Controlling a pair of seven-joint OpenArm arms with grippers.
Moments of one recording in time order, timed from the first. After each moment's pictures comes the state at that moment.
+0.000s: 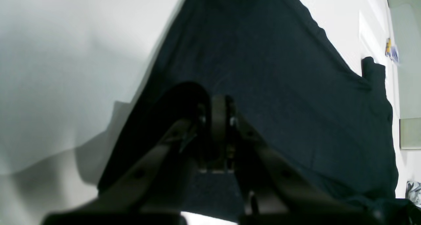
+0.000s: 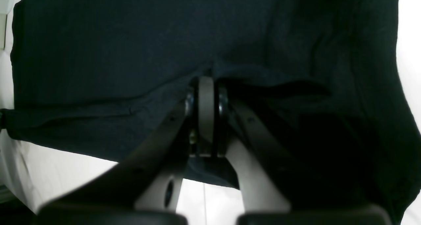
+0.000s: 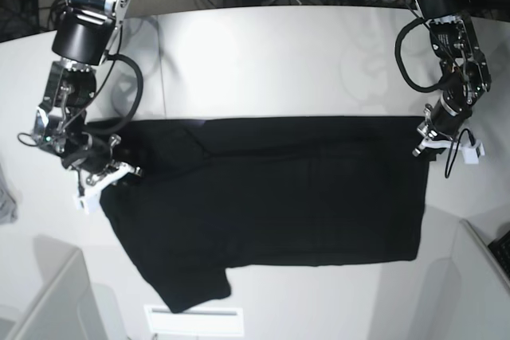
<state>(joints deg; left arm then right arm) 2.1 -17.8 -26.2 77.3 -50.0 -6.6 40.0 13.8 8.6 20.2 75.4 33.1 18.0 -63.3</state>
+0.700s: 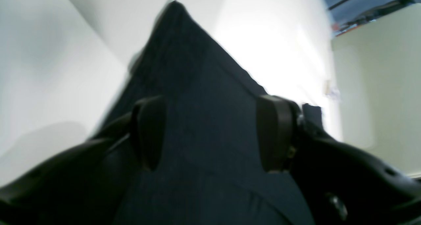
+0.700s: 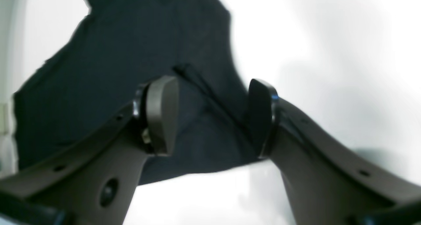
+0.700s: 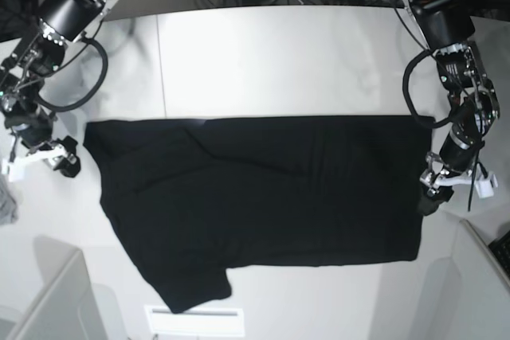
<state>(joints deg) -5.8 -18.2 -28.4 76.7 -55.9 -6.9 39.8 7.1 8.8 41.6 88.4 33.4 17.8 -63.1</state>
